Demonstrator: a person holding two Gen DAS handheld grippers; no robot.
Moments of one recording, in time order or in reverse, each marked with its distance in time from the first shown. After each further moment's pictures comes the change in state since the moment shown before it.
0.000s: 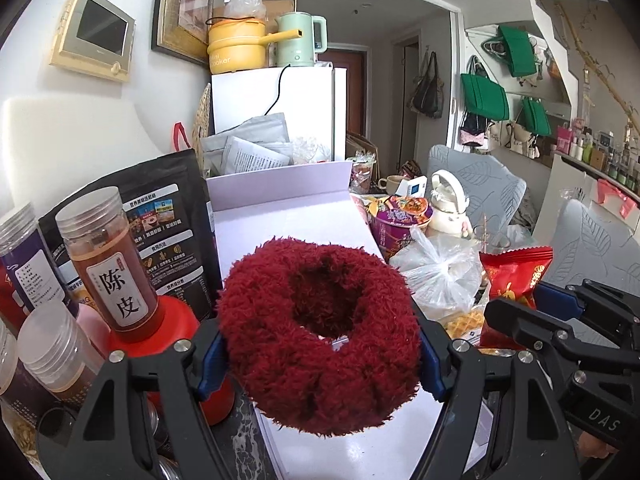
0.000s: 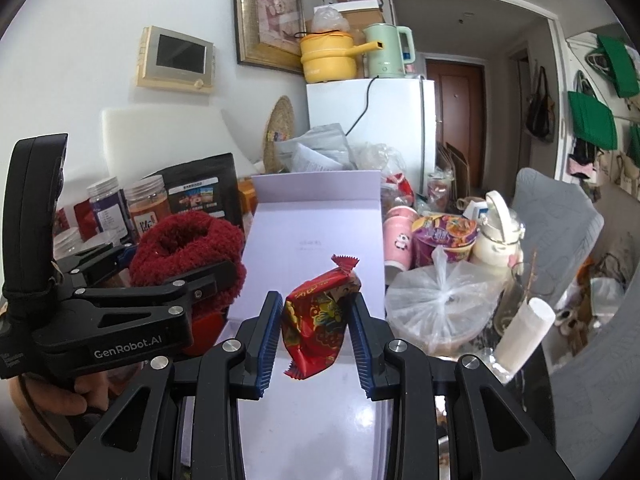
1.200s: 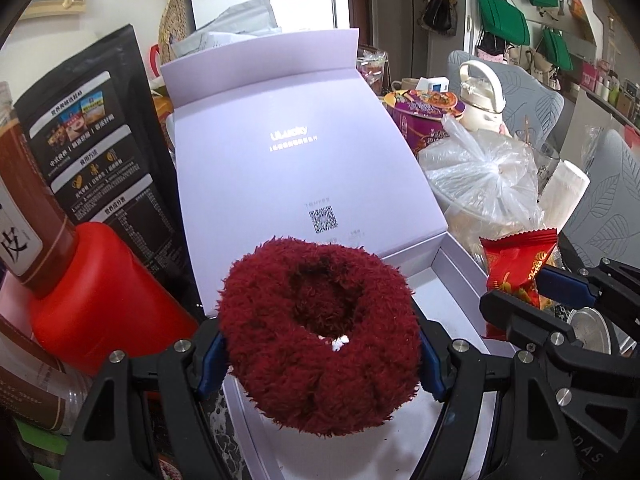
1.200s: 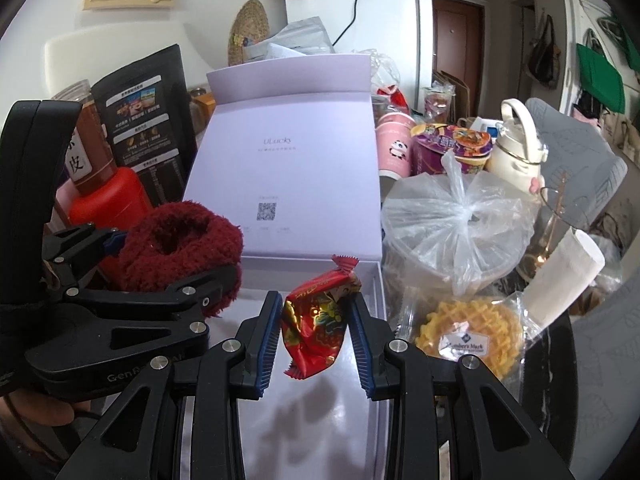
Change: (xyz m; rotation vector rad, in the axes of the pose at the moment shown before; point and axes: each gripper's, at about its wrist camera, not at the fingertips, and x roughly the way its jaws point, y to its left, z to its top) left arm 0.103 -0.012 -0.043 0.037 0.309 0.045; right arm 0.094 -0.020 -0.041 0.013 0.279 -0.052
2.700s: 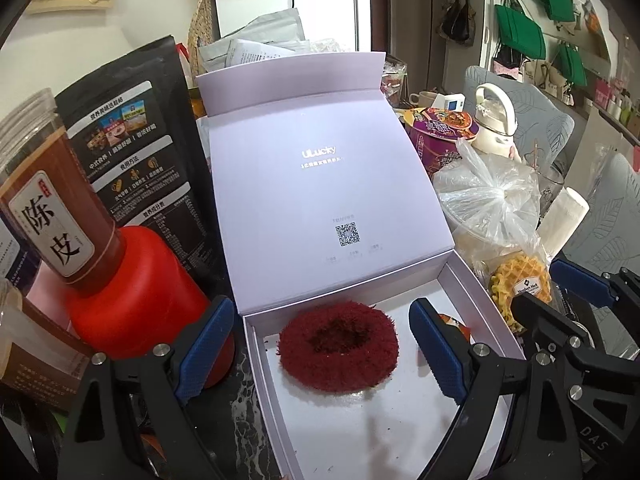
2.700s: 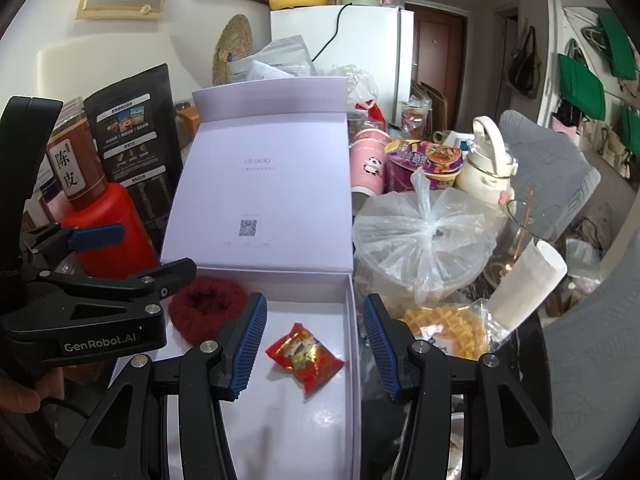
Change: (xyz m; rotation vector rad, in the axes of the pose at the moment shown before) left arm -0.031 0.018 0.011 -0.059 -0.014 0.029; right arm -0.028 -0.001 0.006 0.008 -0.040 -0.088
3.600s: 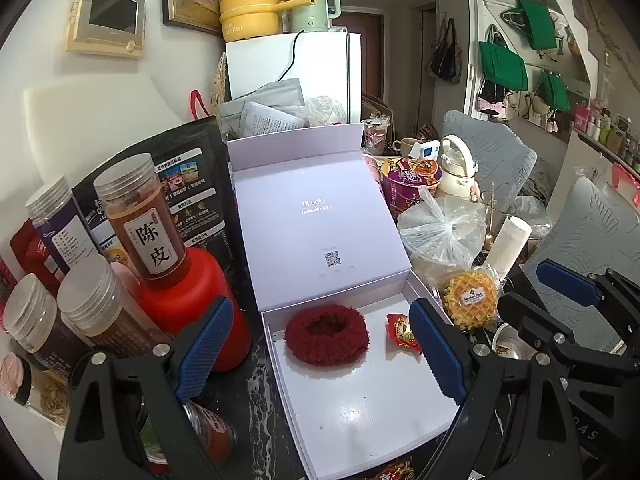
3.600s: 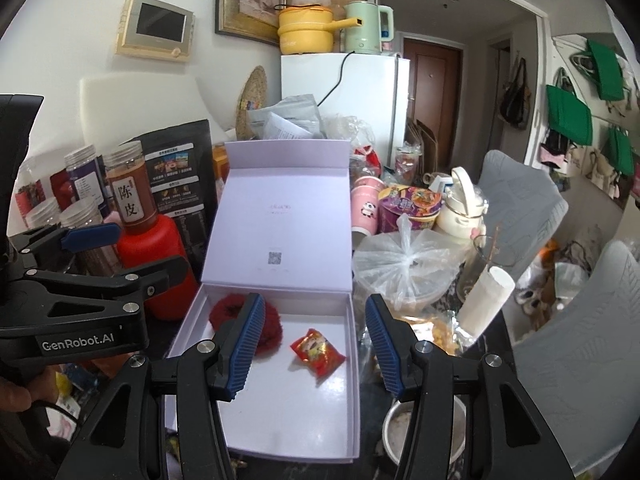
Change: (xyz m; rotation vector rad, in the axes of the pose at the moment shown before) left arm -0.112 -0.003 -0.015 -0.002 -0.146 -0.019; right arm -0.098 0.020 -0.003 -0.020 -0.127 -0.013
